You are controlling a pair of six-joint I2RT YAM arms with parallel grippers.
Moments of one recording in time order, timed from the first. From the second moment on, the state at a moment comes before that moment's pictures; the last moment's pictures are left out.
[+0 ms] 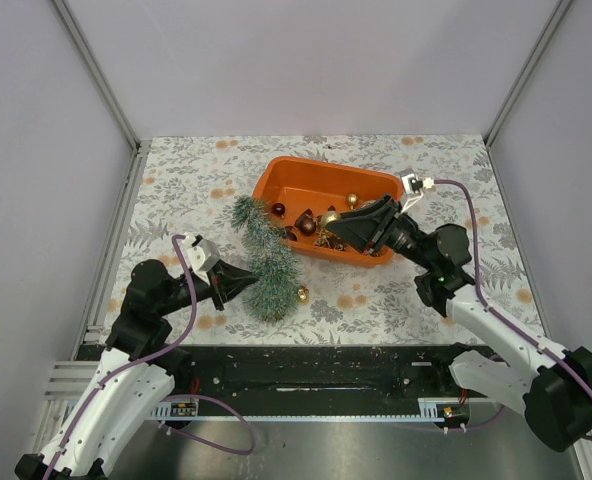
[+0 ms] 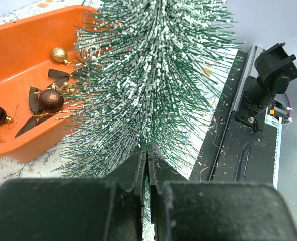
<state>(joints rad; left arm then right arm) -0.38 0.44 0.48 -0.14 0.74 -0.10 0.51 0.98 0.61 0.82 -0.57 0.95</state>
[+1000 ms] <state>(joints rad) -0.38 0.46 0.49 -0.14 0.74 -0.10 0.73 1.14 0.66 0.57 -0.32 0.79</state>
